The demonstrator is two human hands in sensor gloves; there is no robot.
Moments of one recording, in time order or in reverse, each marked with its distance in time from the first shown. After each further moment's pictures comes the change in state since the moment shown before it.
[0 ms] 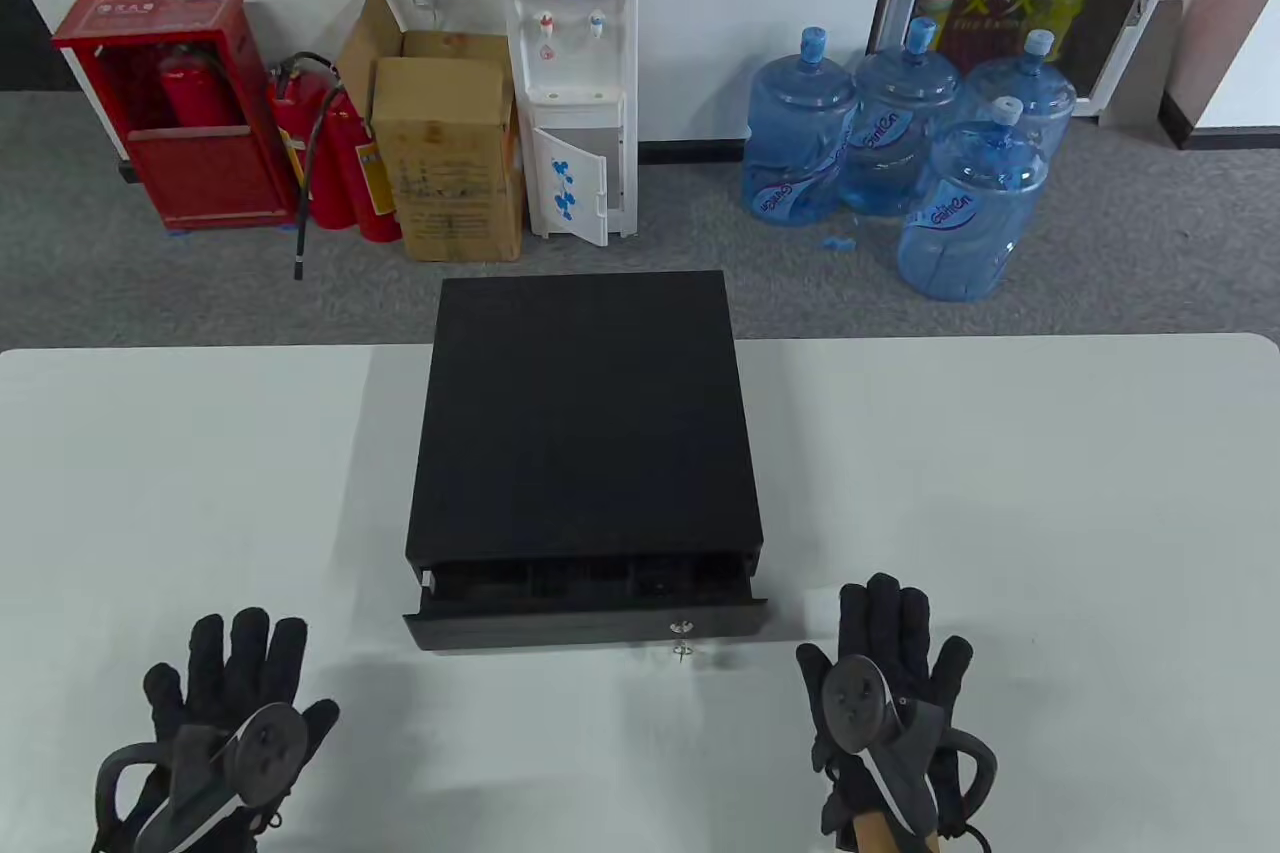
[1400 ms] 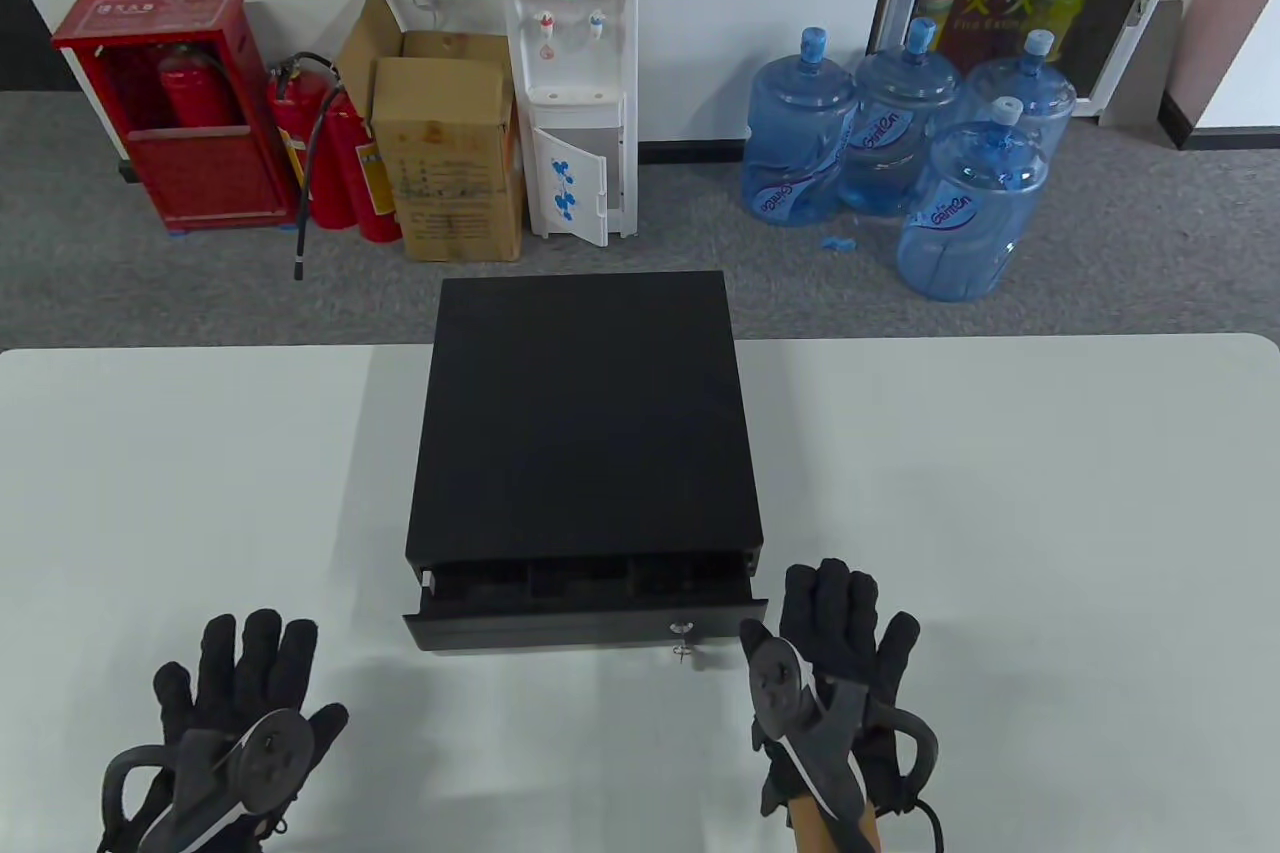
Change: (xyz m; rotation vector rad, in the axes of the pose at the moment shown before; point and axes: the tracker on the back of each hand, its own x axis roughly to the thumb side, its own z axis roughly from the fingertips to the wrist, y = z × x) left_hand 0.002 -0.001 0.002 0.019 -0.031 0.018; right_hand 0.063 -0.032 0.009 -0.094 -0.049 0.066
